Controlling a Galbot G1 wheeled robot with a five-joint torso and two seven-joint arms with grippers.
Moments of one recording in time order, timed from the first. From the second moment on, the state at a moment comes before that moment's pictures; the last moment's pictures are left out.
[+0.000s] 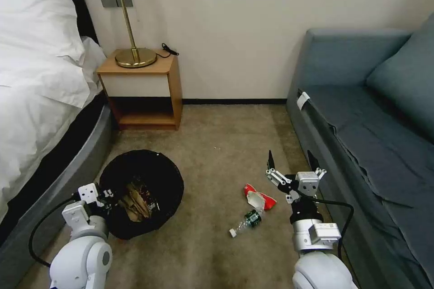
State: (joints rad) left arm 1.48 -1.48 -0.74 -2.16 -0.35 0.57 -0.30; right arm -1.47 1.13 0.19 2.19 0.10 0.04 0.46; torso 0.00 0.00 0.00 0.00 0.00
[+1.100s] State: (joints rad) left arm 1.47 -1.48 -0.74 -2.12 -0.36 0.54 -0.29; right arm -0.50 0.81 -0.79 1.29 0.70 -0.03 0.07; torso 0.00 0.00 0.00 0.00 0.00
